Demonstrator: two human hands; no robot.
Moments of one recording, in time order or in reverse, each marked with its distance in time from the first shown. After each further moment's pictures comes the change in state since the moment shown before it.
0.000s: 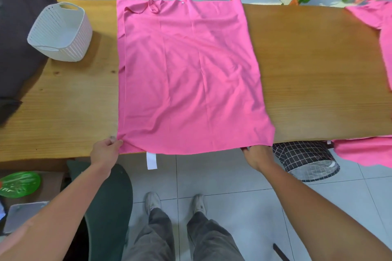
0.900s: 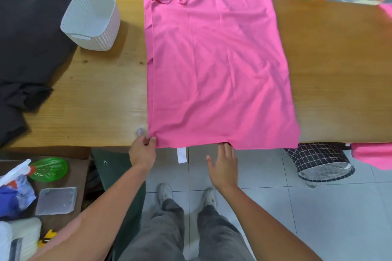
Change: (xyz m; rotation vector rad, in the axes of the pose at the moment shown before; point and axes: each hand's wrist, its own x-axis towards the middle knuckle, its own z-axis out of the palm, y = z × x) left_hand -0.014 -0.020 0.014 0.100 0.087 0.052; right_hand -0.087 -0.180 0.089 0.099 0.039 -0.058
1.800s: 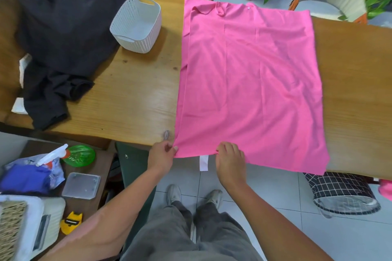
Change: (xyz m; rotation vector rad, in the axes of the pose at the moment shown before) left_hand 0.003 -0.012 -0.030 0.025 -0.164 0.068; right_hand 0.027 -0.064 -0.017 -0.182 0.198 -0.435
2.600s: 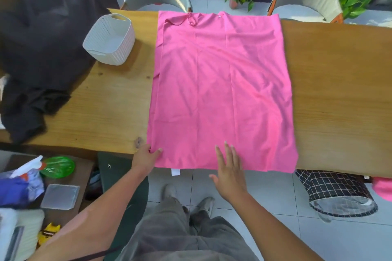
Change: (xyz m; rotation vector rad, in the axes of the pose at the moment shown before) left_hand -0.011 0.045 0.037 0.007 -0.033 -0.044; right_hand -0.033 0.106 -0.018 0.036 -0.346 0.077
